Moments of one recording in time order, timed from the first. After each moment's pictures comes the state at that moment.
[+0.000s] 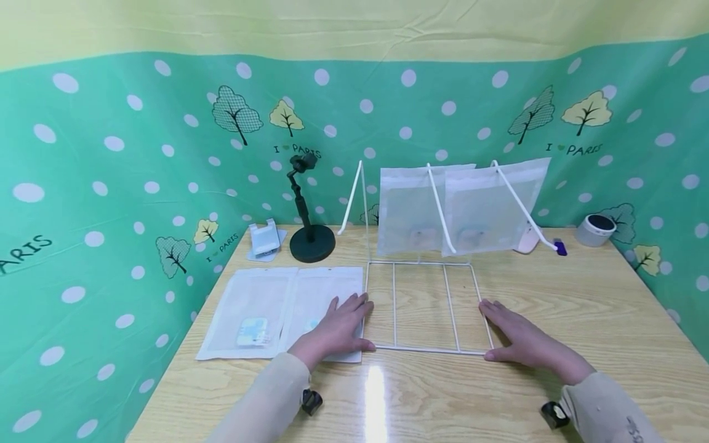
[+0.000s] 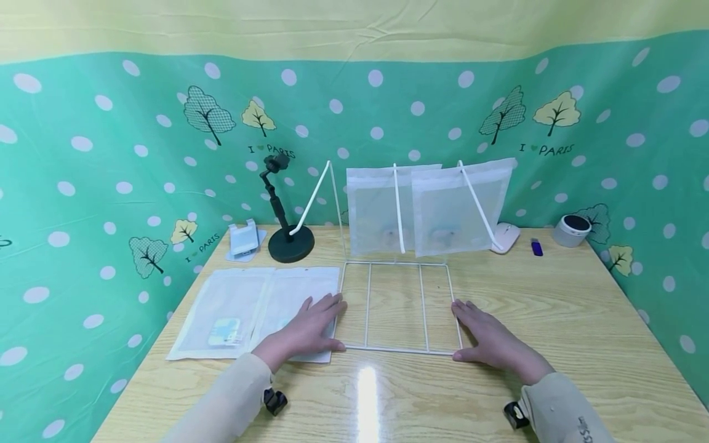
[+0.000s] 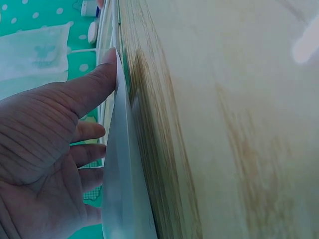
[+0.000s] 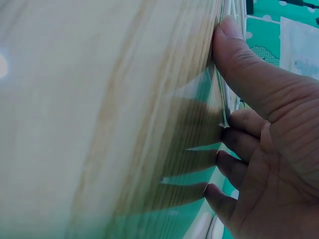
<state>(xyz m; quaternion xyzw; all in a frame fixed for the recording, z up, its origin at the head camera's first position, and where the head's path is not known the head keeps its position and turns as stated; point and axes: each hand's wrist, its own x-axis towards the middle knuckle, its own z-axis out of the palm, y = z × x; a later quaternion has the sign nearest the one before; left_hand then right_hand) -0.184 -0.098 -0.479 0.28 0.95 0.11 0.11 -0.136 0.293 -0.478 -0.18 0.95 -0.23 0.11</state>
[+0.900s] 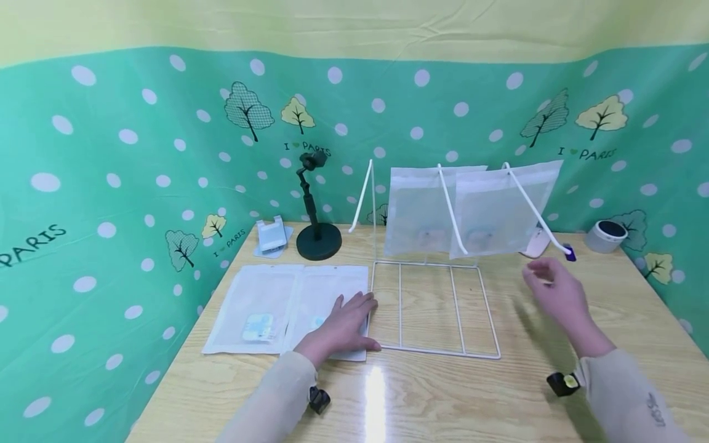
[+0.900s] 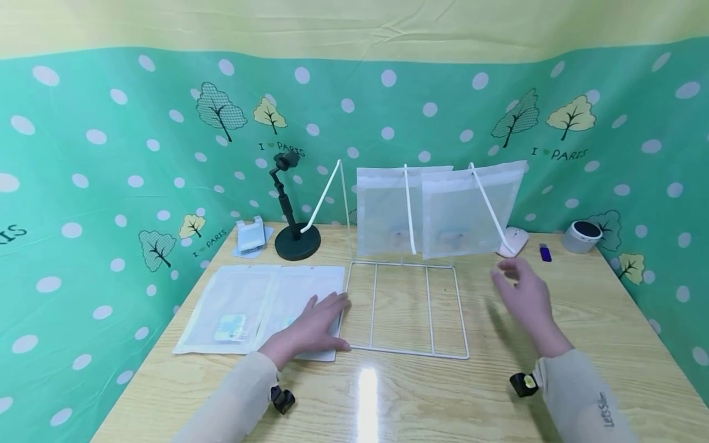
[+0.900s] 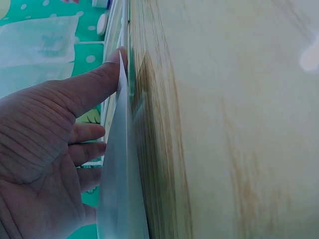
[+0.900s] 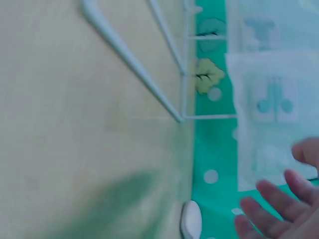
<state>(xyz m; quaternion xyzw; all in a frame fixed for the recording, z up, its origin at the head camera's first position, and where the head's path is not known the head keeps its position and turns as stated) -0.185 -0.099 -0.480 0.26 0.95 0.13 0.11 -0.179 0.318 -0.433 0.03 0.92 -0.38 -0.08</state>
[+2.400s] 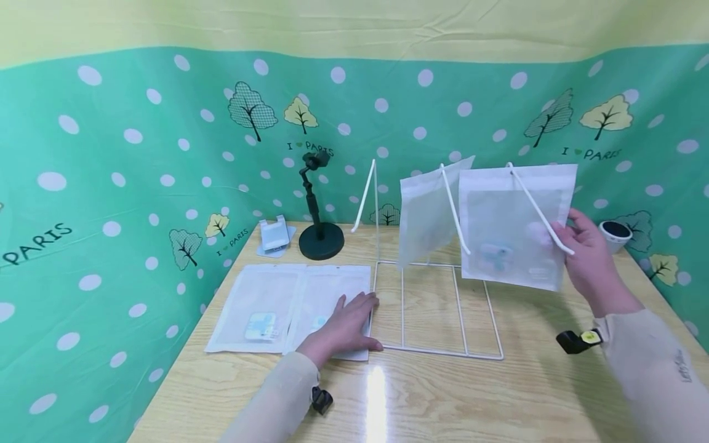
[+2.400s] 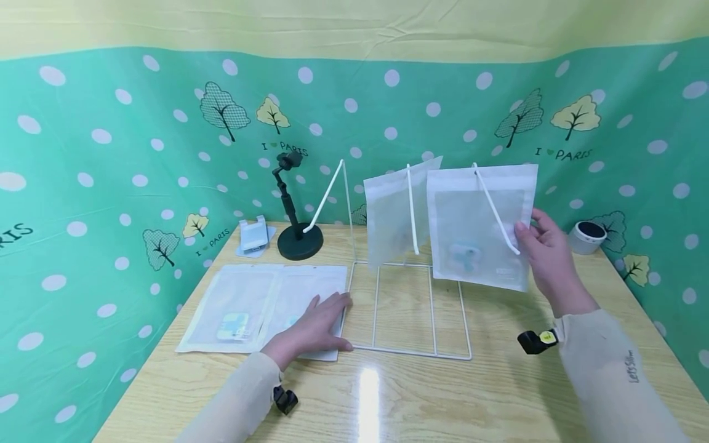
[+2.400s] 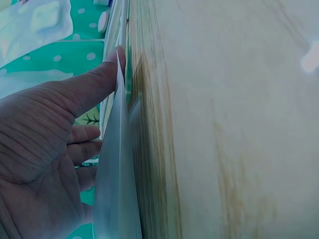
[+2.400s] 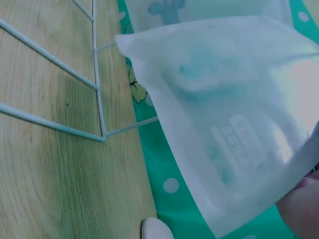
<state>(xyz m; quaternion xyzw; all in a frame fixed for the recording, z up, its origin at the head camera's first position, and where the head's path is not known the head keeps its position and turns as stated) -0.185 -0.099 -0.486 0.26 0.95 0.15 0.10 -0.214 0.336 -0.379 -0.06 0.65 -0.75 -0.12</state>
